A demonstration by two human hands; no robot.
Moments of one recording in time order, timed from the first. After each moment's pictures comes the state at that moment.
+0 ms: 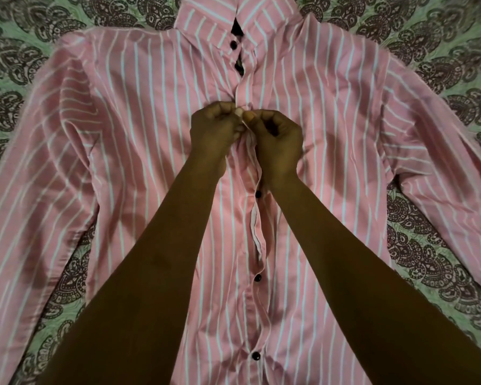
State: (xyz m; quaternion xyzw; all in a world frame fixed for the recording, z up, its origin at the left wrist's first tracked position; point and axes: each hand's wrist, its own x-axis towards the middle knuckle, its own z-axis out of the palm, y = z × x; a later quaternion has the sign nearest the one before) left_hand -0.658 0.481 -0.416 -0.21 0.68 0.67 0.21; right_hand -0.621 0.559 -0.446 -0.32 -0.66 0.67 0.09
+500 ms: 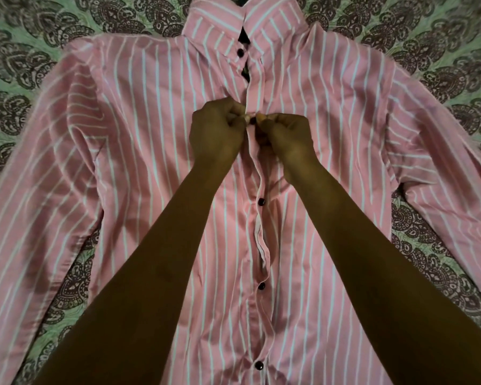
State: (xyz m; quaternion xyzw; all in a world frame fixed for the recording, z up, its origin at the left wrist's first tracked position) left_hand -0.669 0.473 -0.427 -0.04 0.89 0.44 0.09; right_hand -0.640 0.579 -0.434 -0.33 -0.69 0.64 -0.06
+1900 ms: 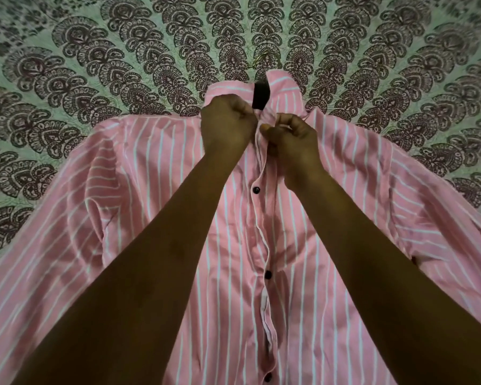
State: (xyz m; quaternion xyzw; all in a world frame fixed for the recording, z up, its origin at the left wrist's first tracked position) left_hand -0.770 0.501 -0.401 -0.04 0.88 0.48 0.05; right_hand -0.725 0.593 -0.416 -0.26 -0.55 0.79 0.04
